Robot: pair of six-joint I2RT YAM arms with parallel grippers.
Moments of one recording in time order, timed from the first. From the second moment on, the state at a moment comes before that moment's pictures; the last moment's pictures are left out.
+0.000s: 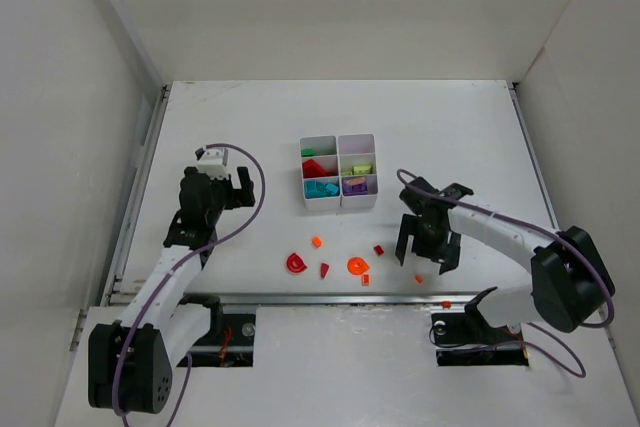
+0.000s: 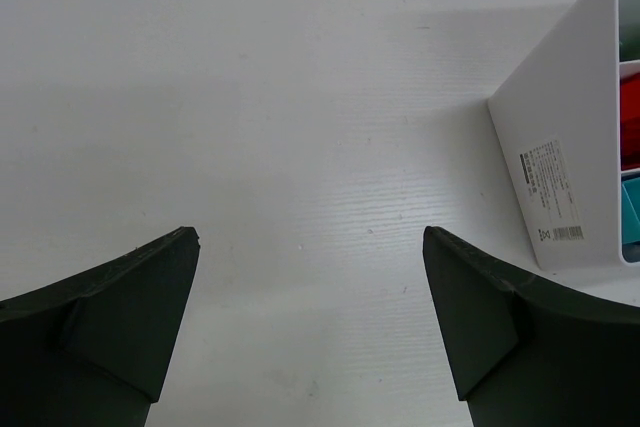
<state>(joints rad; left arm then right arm) -0.12 0.92 0.43 0.11 0.02 -0.11 0.57 1.36 0.81 -1.01 0.07 0.87</state>
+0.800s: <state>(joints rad) -0.33 1.15 0.91 -0.34 0.75 0.76 0.41 1.38 1.64 -1.07 0.16 0.56</state>
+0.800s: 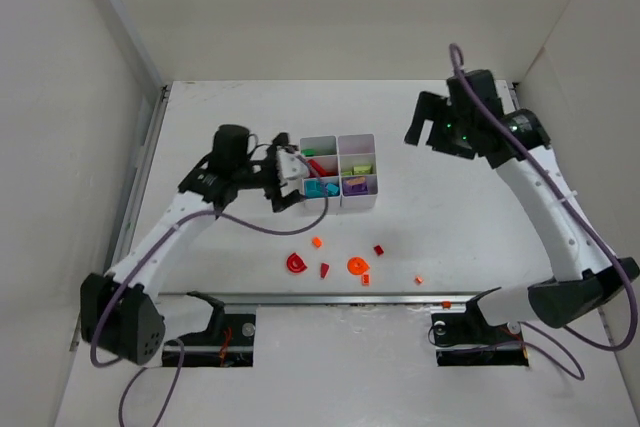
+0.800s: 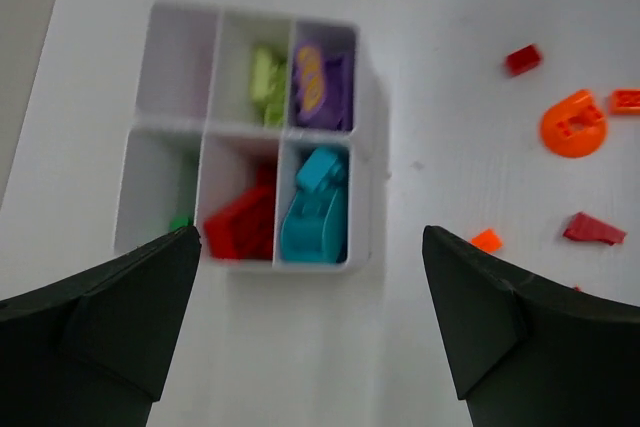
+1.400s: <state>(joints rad) -1.09 2.11 1.84 -1.15 0.79 1.81 0.30 1.26 1.65 -0.98 0.22 0.39</state>
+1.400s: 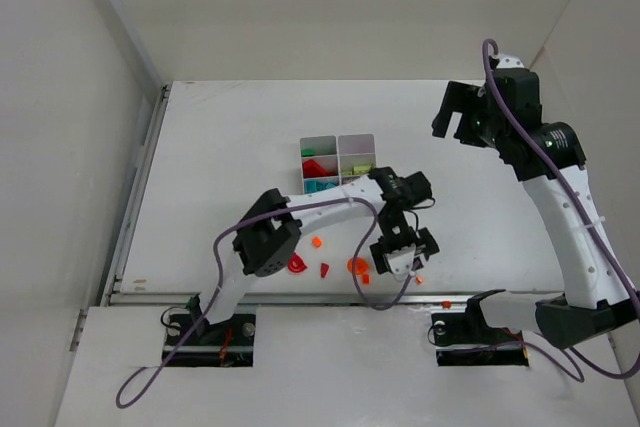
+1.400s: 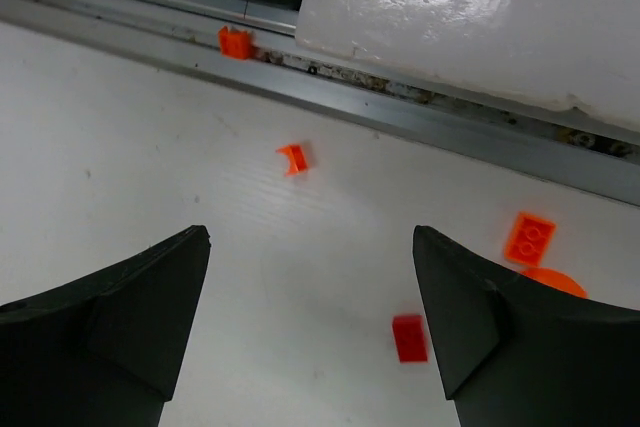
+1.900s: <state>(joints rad) -1.18 2.35 2.05 -1.04 0.79 1.91 0.29 1.26 1.61 -0.96 0.05 0.35</state>
